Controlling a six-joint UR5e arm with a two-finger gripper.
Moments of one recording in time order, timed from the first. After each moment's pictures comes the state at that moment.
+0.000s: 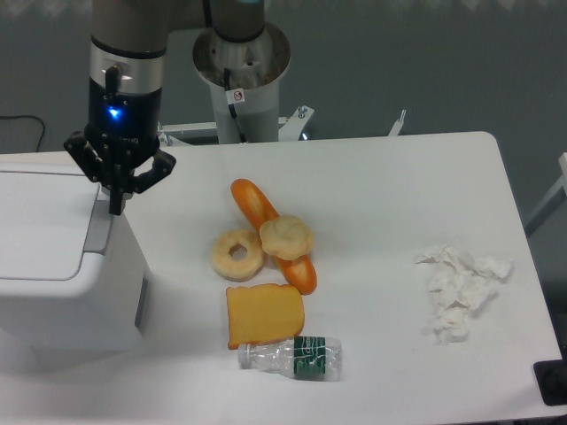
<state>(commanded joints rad) 2.14 -1.68 -1.54 -1.08 1.27 0.24</state>
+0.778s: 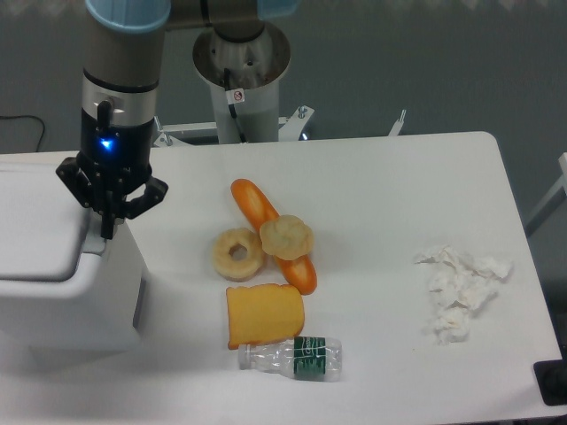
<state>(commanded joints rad) 2.14 -1.70 -1.53 -1.08 1.27 0.23</state>
